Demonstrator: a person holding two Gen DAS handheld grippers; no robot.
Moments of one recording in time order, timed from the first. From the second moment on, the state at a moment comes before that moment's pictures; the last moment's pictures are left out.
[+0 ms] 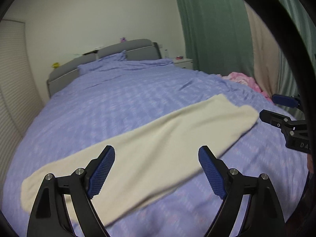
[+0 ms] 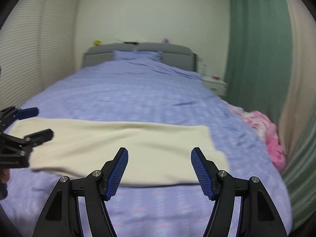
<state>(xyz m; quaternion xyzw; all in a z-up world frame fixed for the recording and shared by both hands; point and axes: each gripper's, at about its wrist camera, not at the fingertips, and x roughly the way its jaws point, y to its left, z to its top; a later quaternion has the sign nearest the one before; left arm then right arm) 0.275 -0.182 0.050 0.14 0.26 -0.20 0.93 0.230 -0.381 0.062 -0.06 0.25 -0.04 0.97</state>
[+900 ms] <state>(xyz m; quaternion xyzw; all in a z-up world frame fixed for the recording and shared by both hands) 0.201 0.168 -0.030 0.00 0.32 0.04 0.95 0.247 -0.088 -0.052 0.00 0.34 0.20 0.92</state>
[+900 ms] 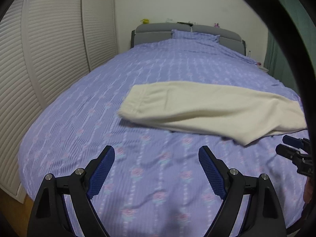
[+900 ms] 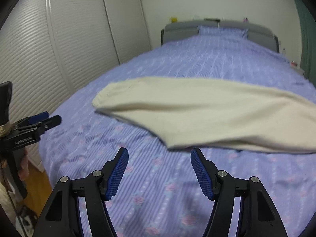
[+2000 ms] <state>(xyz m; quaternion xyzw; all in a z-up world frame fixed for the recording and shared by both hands) 0.490 0.291 -0.081 -0.13 0.44 -0.05 0.89 0.408 0.073 -0.035 -0.05 0.36 0.19 0.91</state>
